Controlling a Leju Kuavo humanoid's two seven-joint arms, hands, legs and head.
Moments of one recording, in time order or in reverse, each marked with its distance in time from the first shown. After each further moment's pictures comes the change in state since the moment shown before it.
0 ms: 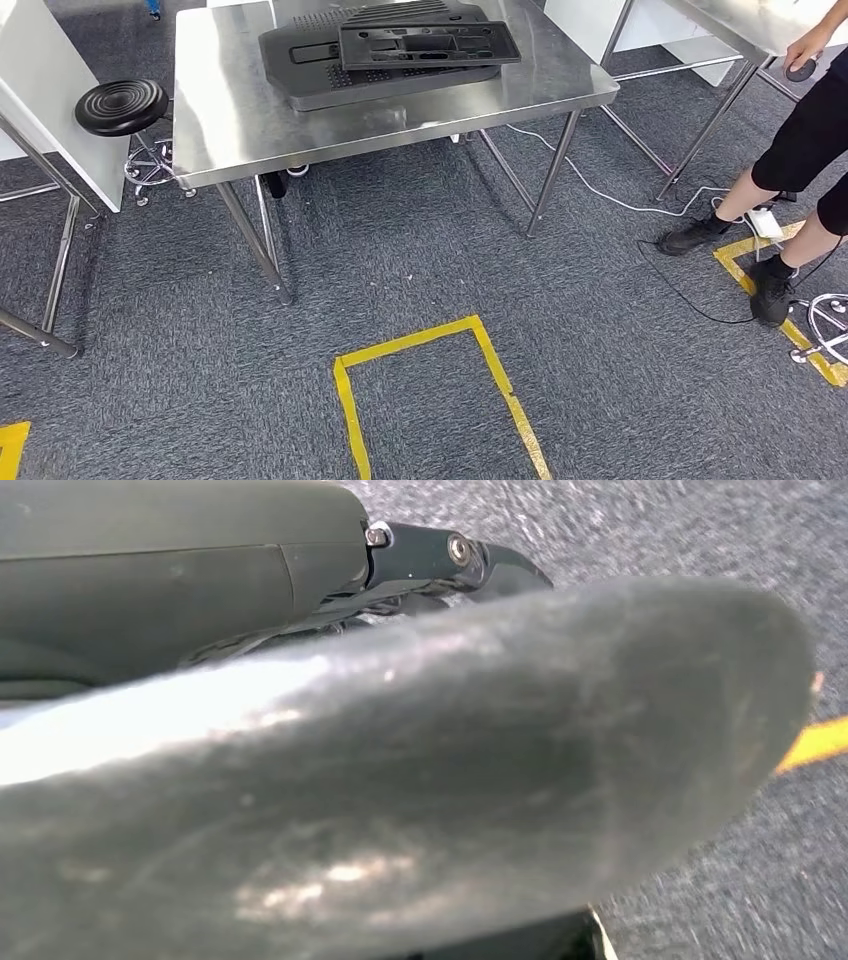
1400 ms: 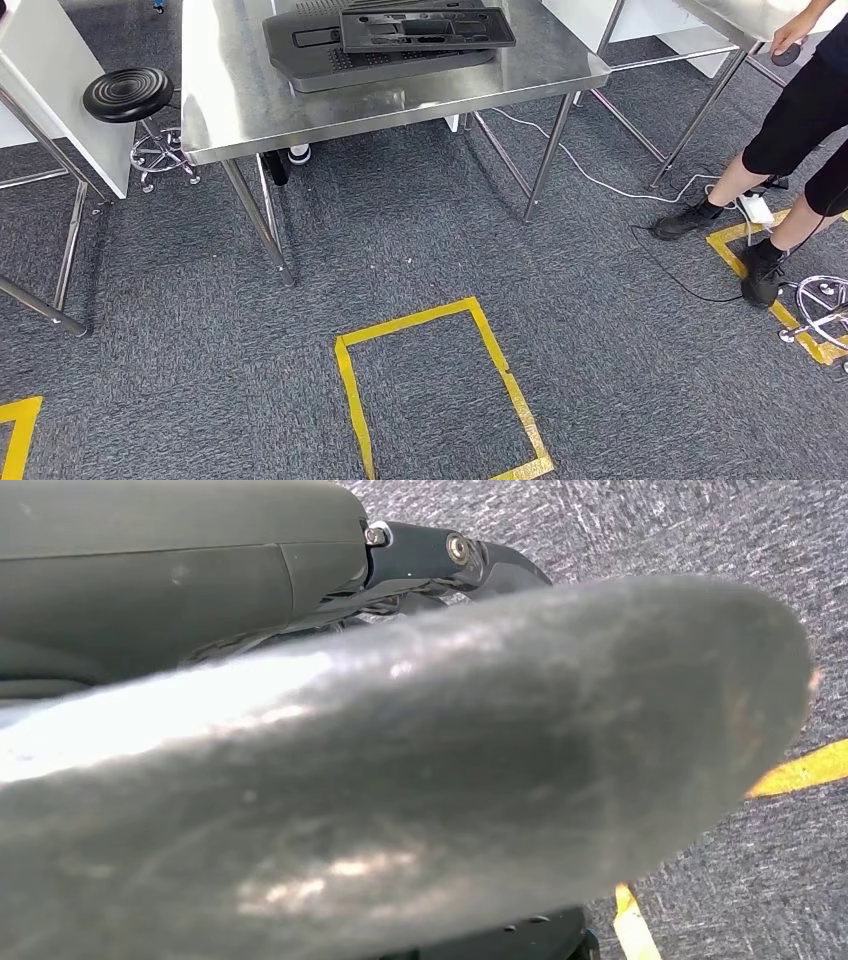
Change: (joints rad) left arm 0.001 -0.004 0.025 0.000 -0.012 0.002 -0.021; right arm -0.003 0.002 0.000 0.003 0.007 -0.045 0.059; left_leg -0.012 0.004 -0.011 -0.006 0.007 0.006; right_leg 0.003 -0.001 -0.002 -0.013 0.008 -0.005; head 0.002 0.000
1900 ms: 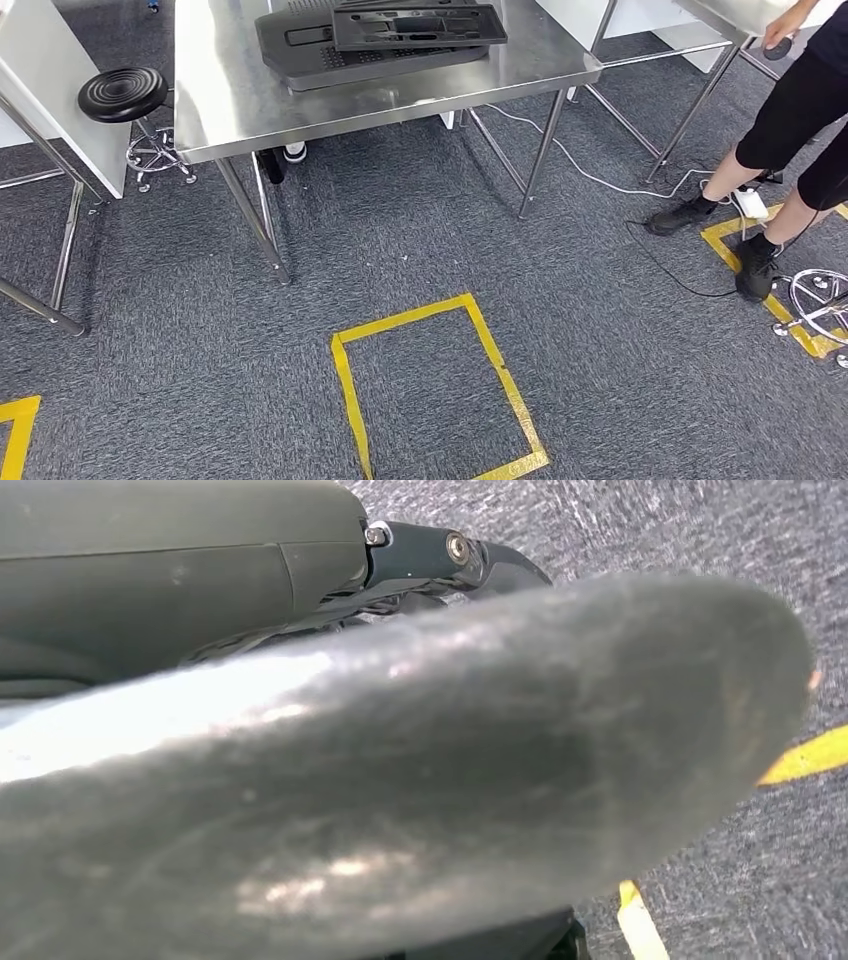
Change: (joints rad) left arm -0.004 -0.002 0.000 0.000 -0.002 -0.001 -0.003; right arm 0.001 -0.003 0.000 0.000 -0.004 0.002 0.000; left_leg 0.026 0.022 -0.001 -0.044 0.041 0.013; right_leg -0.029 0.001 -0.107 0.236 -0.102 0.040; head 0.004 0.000
